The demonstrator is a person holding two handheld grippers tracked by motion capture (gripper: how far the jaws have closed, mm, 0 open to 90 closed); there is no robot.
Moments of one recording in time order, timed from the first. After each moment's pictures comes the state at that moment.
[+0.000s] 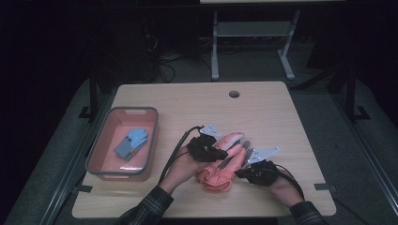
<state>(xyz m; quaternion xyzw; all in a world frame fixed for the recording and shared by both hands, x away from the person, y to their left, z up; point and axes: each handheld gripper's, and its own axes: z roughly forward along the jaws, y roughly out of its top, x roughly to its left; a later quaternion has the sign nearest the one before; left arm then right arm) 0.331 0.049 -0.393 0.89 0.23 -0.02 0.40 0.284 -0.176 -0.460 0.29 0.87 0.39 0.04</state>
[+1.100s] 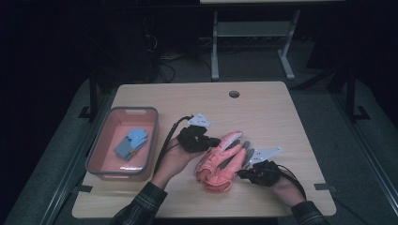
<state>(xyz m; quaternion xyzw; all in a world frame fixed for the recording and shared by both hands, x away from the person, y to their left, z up) 0.345 0.081 -0.365 0.87 0.26 0.04 0.43 0.284 -0.183 -0.461 0.29 0.88 0.38 0.04</state>
